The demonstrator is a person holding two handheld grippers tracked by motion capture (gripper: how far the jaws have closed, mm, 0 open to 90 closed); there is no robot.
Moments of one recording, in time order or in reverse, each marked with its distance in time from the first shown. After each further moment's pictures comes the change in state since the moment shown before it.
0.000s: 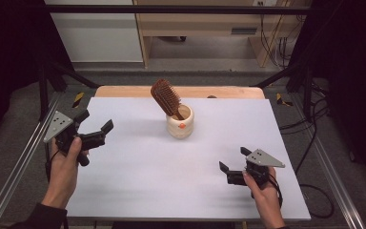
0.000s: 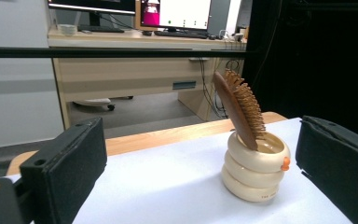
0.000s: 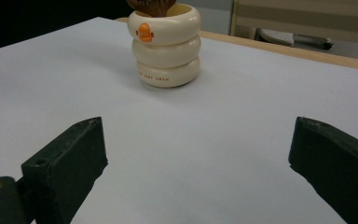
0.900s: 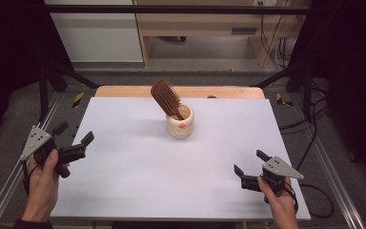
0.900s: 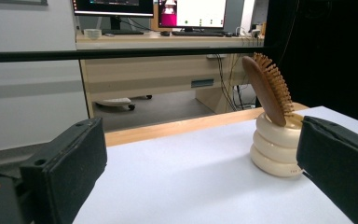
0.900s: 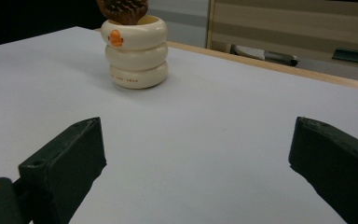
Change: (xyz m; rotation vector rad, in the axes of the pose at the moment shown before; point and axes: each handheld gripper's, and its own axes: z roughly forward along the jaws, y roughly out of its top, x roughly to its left) left arm 0.028 -0.026 -0.044 0.000 0.058 0.042; right arm -0.019 -0.015 -0.035 -0.067 -0.088 -0.026
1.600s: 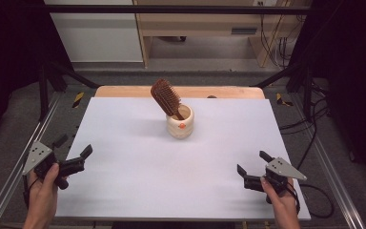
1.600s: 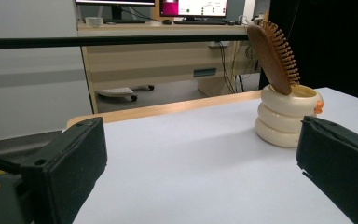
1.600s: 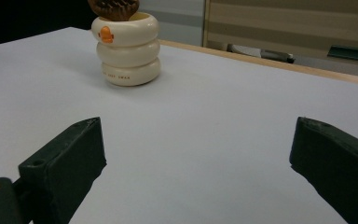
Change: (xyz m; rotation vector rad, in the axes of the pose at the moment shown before) left arm 0.004 -0.036 -0.014 0.022 0.005 0.003; right arm -0.008 -0.008 0.000 -0.006 -0.011 0.012
